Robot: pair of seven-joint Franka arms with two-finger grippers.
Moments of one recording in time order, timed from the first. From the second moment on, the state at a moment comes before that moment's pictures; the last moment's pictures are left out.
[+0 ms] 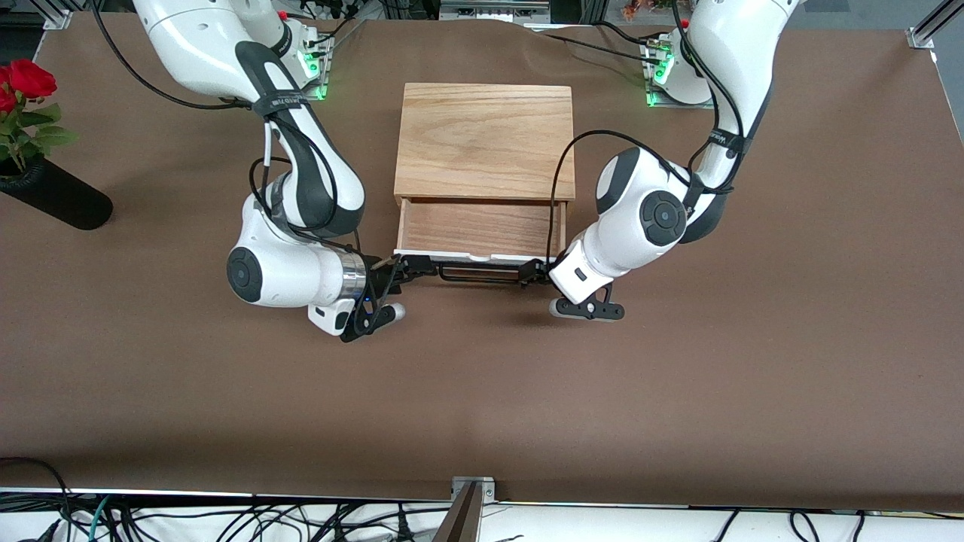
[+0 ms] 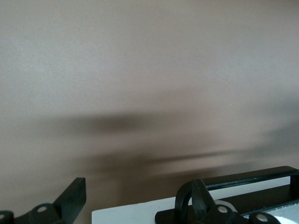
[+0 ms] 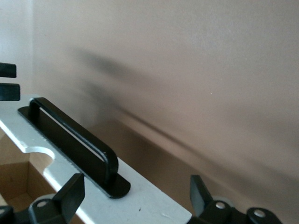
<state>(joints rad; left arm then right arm) -0.41 0.57 -0.10 -1.63 -0.36 2.31 -0.27 0.38 0.69 0.04 -1.41 0.60 1.99 -0.19</state>
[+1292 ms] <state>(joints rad) -0.42 0.57 -0.10 -1.63 -0.36 2.24 -0.29 0.38 0.69 0.04 -1.45 0.61 1.97 -0.21</state>
